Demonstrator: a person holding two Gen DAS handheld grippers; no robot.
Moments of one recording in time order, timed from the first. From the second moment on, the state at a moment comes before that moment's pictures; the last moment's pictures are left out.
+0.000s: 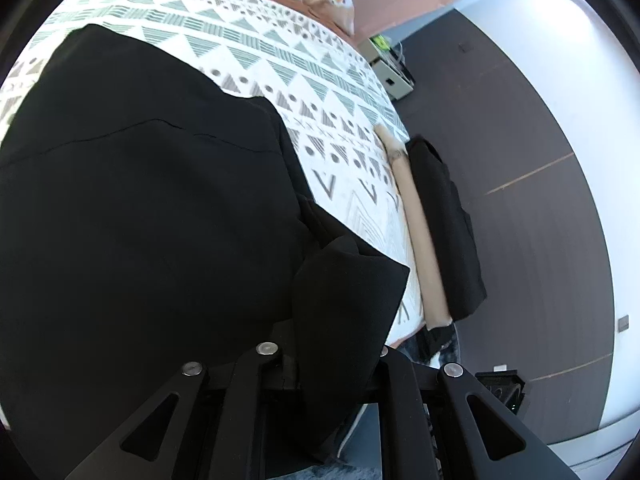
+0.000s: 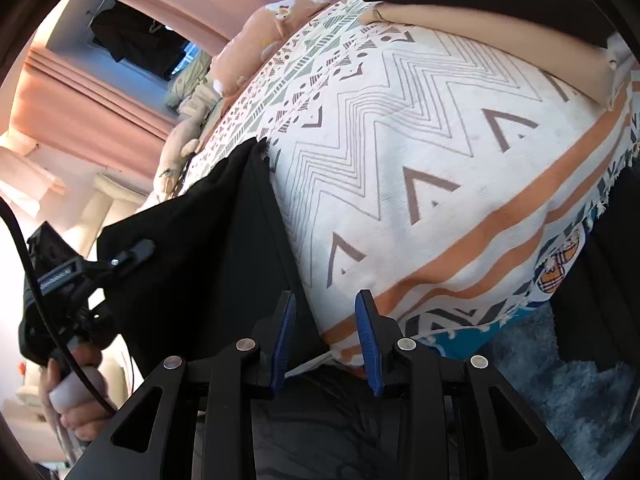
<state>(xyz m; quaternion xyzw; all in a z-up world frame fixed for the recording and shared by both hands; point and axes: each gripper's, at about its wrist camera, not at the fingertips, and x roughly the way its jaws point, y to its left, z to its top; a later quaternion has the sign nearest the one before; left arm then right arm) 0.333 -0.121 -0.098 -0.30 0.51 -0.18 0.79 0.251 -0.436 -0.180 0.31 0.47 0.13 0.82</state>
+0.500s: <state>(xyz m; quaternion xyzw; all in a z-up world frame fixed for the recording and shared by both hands) 0.304 -0.041 -0.066 -0.32 0.45 -0.18 0.81 0.270 -0.405 -0.149 0.33 0.44 0.22 0.81</state>
